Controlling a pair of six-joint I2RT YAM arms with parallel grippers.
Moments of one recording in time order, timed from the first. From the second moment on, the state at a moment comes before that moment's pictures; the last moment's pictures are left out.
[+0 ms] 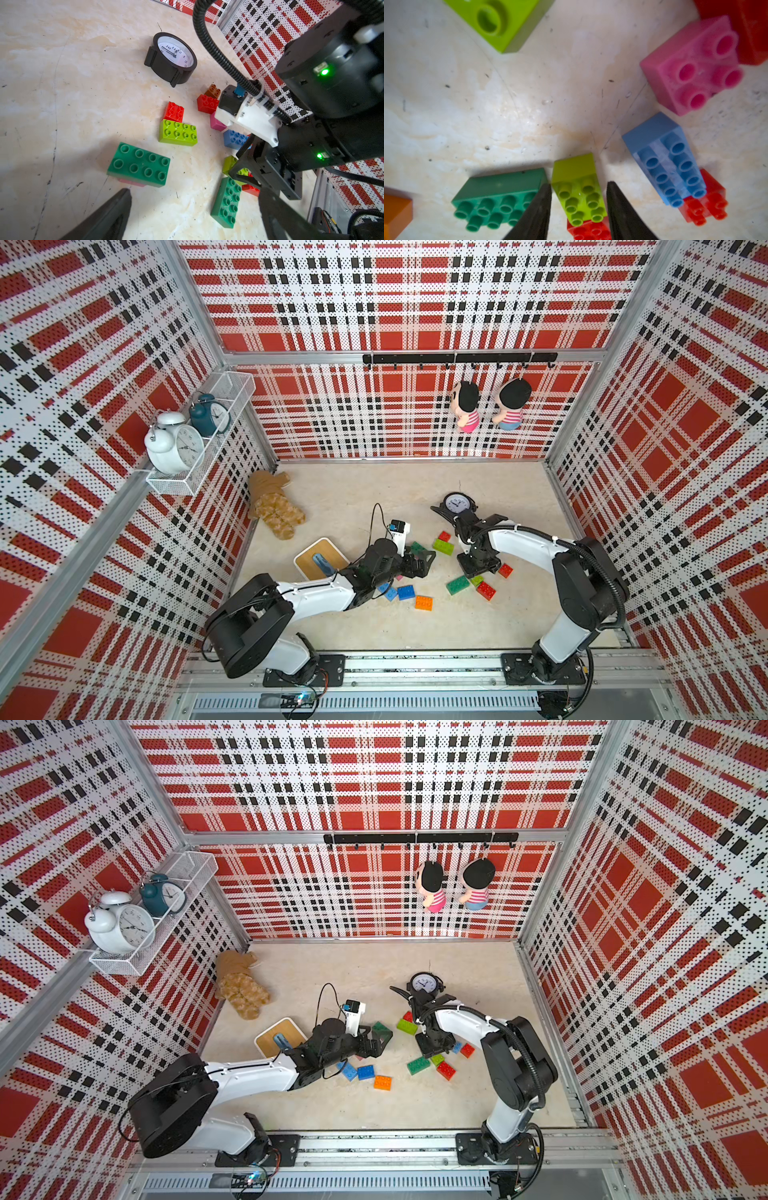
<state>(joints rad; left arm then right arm) -0.81 1.44 0.56 0.46 0.04 -0.58 0.53 1.70 1.07 -0.90 0.06 0.19</state>
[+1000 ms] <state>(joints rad) -0.81 1.44 0.56 0.46 0.04 -0.57 0.53 1.71 1.07 -0.90 0.05 0.18</state>
